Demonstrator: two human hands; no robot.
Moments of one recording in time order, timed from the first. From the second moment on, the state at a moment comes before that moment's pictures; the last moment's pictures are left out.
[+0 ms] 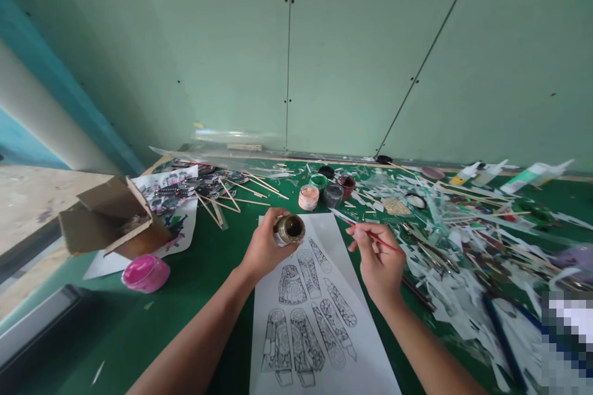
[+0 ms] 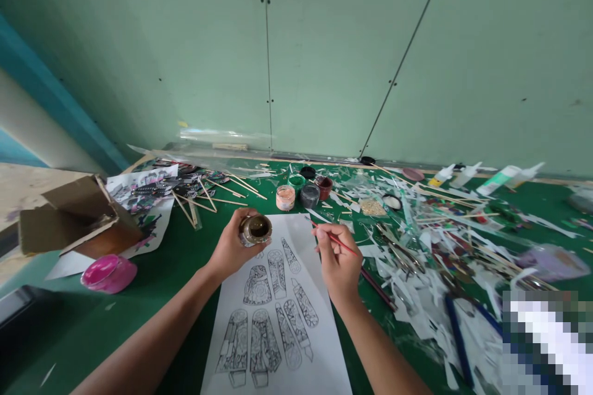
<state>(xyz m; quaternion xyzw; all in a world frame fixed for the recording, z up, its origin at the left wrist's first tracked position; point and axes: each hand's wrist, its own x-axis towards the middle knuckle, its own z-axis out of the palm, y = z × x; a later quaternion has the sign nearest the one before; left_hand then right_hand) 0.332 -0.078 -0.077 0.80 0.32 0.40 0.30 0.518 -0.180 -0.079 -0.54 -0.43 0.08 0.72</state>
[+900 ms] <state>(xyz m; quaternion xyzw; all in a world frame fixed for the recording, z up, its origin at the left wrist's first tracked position) 0.331 -0.086 -0.068 0.90 0.21 0.27 0.27 0.500 -0.193 -0.066 -0.52 -0.61 0.07 0.60</state>
